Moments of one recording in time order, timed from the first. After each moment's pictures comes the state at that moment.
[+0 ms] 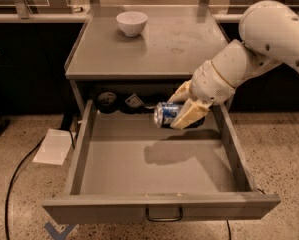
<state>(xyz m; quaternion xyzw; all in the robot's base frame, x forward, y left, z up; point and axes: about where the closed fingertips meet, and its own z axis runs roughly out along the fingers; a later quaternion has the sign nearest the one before) 0.519 -0.080 0.830 -0.71 0.63 0.21 0.24</state>
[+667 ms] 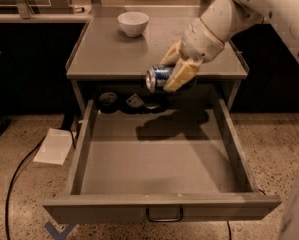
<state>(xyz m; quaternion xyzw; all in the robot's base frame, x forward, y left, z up) 0.588 -0.061 0.893 -0.75 0.57 0.20 0.25</state>
